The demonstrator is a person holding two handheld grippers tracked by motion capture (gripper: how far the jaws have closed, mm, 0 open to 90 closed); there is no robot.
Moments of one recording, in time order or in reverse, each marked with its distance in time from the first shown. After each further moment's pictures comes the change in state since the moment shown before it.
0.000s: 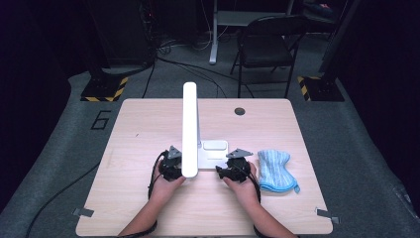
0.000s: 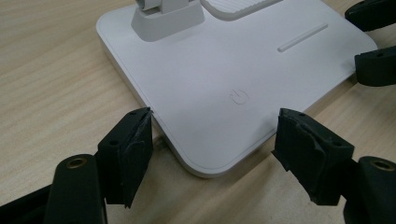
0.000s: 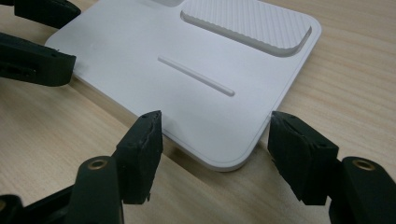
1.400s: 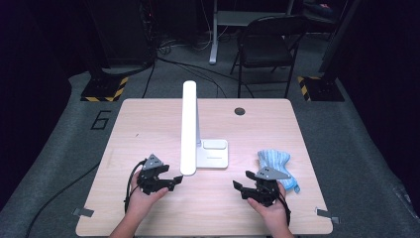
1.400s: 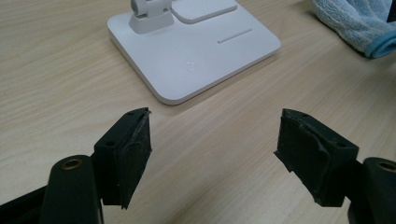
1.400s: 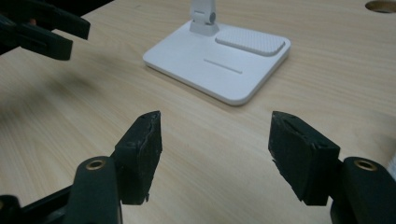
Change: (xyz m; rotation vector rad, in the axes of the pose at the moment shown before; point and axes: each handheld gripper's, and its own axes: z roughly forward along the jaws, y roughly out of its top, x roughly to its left) left arm -0.009 -0.017 -0.093 -0.039 -0.073 -0.001; right arm -0.006 -0.044 -0.114 -0.170 0.125 0.010
